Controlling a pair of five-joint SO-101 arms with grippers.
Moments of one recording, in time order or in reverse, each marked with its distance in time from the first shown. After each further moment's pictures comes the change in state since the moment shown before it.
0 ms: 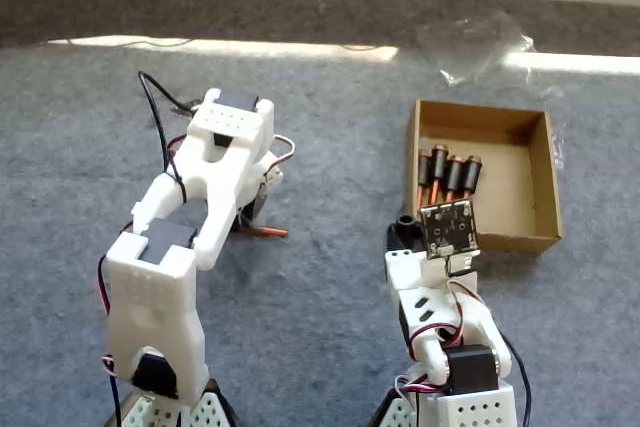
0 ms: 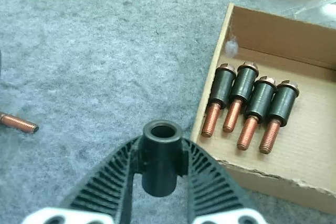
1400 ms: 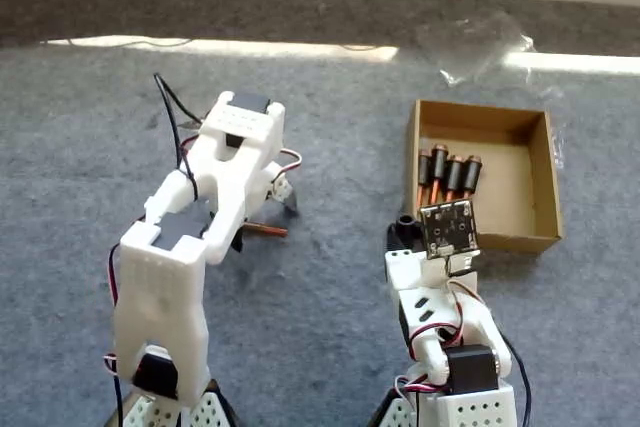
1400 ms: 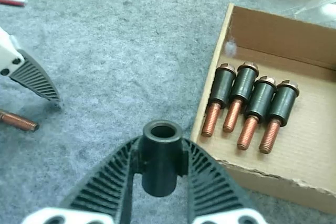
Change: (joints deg) left arm -0.7 6.2 -4.1 8.7 4.6; right arm 0.0 0.0 0.0 0.0 0.0
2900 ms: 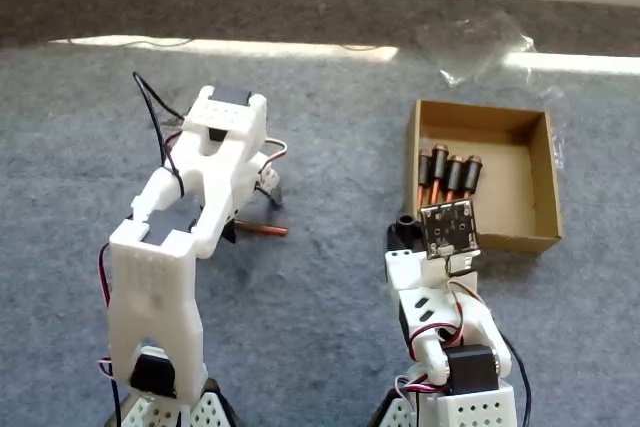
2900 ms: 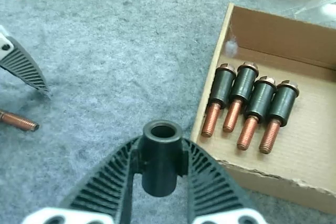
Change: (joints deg) left arm -6.2 1.1 -1.8 -0.4 0.2; right arm 0.0 0.0 0.0 0.0 0.0
